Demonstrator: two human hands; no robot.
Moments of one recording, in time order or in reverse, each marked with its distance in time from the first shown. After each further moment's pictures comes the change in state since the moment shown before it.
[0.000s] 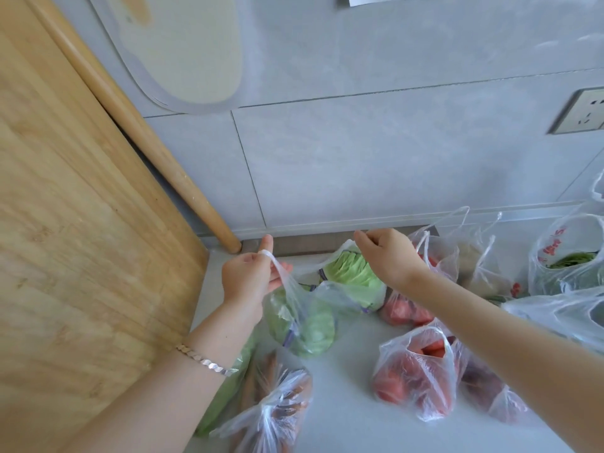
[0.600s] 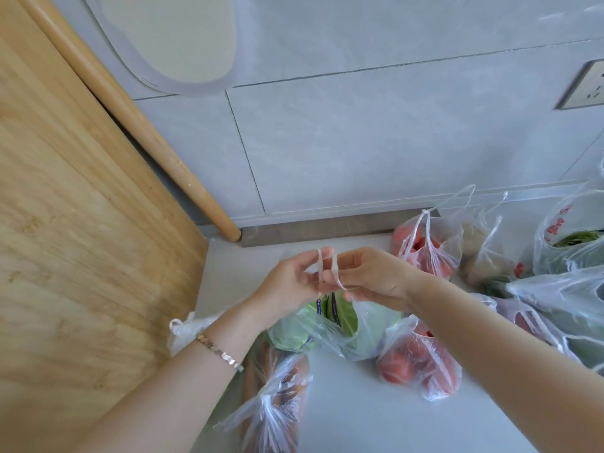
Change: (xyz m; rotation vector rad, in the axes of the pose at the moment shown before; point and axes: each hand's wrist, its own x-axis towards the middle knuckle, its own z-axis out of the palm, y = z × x) left_hand -0.003 -0.036 -0.001 0.444 -0.741 0.160; right_hand -0.027 -0.004 0.025 0.567 -0.608 0.264
